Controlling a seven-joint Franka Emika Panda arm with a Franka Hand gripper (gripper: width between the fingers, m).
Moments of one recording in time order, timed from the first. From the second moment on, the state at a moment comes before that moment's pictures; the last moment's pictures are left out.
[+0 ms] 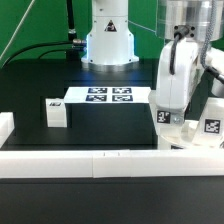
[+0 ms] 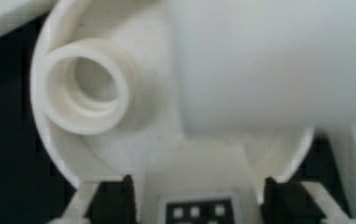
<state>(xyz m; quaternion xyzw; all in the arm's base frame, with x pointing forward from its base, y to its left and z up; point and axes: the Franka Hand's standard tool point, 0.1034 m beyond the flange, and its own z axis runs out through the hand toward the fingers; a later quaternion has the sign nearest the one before) 0.611 0.072 0.053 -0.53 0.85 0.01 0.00</state>
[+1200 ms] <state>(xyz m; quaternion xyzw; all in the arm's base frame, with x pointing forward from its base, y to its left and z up) 0.593 0.113 0.059 -0.54 0.84 0.02 0.03</state>
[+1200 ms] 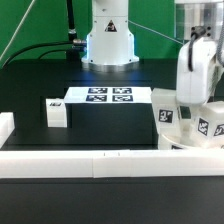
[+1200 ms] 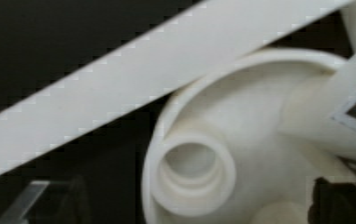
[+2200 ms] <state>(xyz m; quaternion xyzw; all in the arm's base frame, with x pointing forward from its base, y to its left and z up) 0.596 0.126 0.100 -0.86 0.51 -0.01 0.05</state>
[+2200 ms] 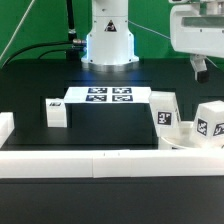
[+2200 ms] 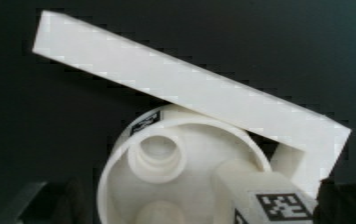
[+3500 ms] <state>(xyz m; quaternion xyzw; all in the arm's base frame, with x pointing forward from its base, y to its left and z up) 0.589 0.082 0.137 -0.93 0.37 -0.03 0.07</state>
